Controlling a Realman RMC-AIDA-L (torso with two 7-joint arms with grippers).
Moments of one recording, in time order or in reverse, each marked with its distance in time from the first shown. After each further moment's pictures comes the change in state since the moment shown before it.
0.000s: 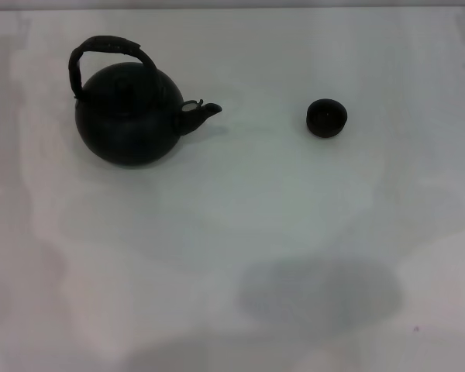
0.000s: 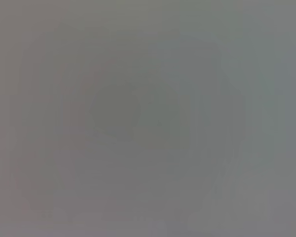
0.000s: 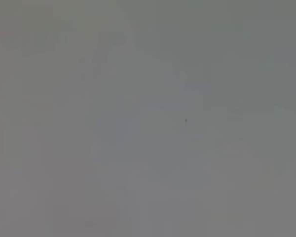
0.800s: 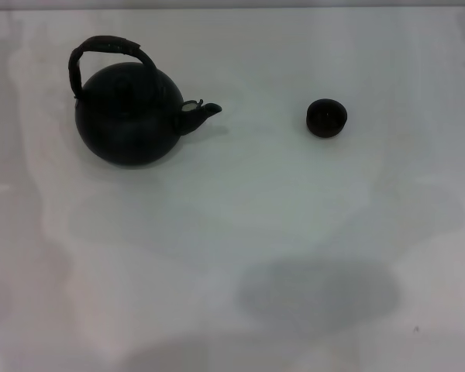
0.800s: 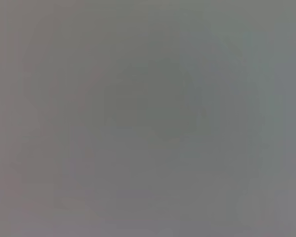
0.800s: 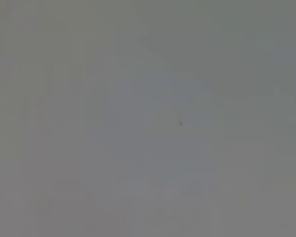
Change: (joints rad) left arm -0.019 -0.013 0.000 -0.013 -0.139 -0.041 -0.012; right arm 0.012 0.000 0.000 0.010 0.031 0.000 0.004
